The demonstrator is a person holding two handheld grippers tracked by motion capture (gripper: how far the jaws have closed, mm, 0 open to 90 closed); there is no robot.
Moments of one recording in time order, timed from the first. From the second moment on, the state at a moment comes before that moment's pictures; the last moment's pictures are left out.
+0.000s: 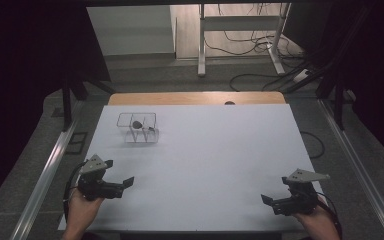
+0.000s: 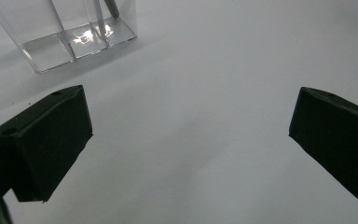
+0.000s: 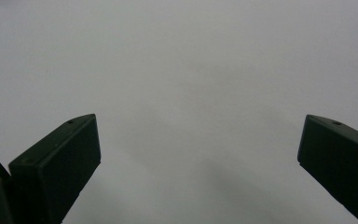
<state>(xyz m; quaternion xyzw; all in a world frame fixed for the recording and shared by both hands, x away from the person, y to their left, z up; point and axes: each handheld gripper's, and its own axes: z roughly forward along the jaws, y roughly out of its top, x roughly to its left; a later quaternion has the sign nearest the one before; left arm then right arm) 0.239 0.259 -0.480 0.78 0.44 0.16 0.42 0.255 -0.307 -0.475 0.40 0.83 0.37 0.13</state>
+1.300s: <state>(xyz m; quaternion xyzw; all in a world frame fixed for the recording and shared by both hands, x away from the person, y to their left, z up) 0.191 0.285 -0.489 0.77 0.47 0.18 0.39 0.255 -0.307 -0.476 0.41 0.83 0.37 0.13</state>
